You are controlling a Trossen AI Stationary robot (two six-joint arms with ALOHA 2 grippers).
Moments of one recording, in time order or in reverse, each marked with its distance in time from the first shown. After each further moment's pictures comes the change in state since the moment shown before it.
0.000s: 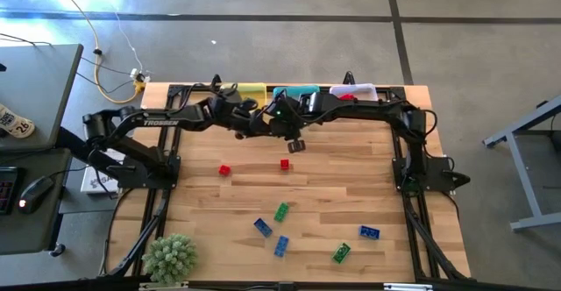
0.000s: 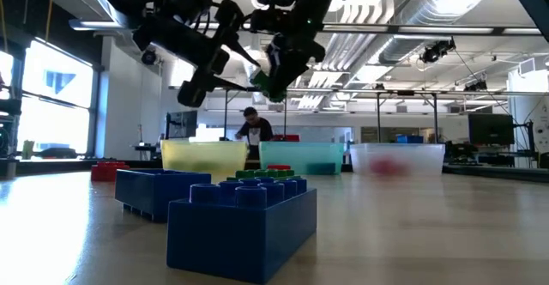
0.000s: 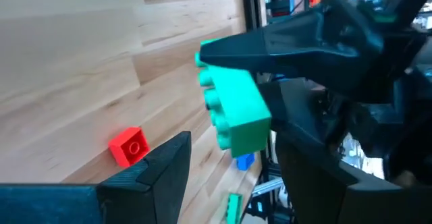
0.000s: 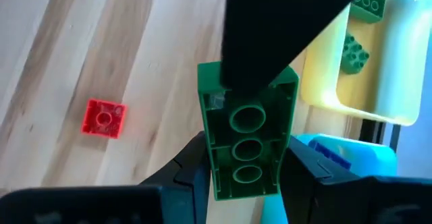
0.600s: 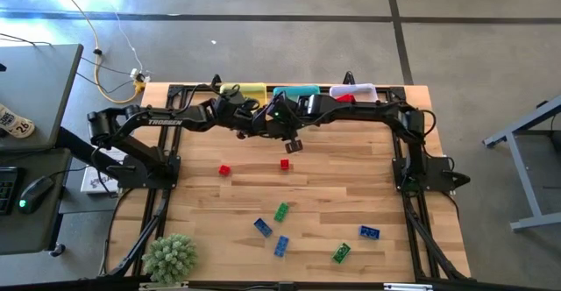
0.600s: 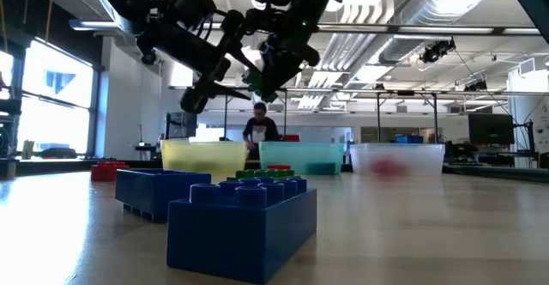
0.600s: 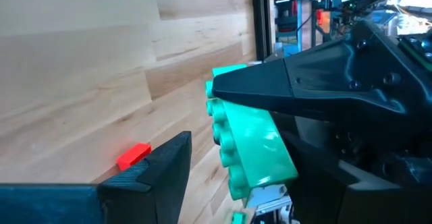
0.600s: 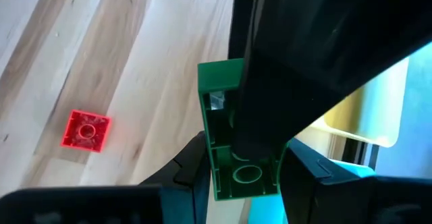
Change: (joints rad) left arm 0.000 0.043 0.000 0.032 -0.061 -0.026; right arm 0.013 0.012 -0.002 0.065 0.016 -0.051
